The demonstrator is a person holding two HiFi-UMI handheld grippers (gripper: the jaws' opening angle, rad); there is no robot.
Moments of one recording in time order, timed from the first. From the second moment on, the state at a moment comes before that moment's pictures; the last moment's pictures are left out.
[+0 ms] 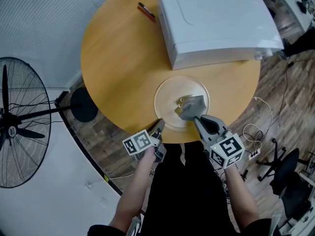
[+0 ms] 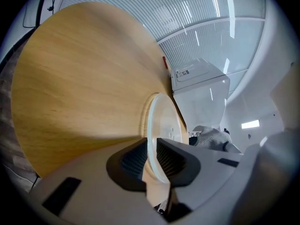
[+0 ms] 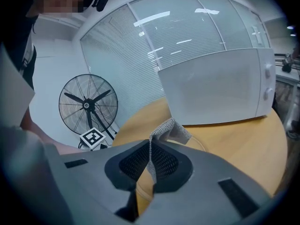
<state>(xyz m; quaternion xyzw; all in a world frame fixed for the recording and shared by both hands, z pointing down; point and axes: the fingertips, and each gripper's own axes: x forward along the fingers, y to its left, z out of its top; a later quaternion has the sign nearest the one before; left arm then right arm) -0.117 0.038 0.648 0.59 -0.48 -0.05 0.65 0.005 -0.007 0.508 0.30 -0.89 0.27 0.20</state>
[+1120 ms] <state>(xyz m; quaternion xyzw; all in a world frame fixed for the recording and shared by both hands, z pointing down) -0.117 0.038 0.650 0.58 -0.48 -0.05 0.65 -0.067 0.022 0.629 0.17 -0.88 0.07 0.44</state>
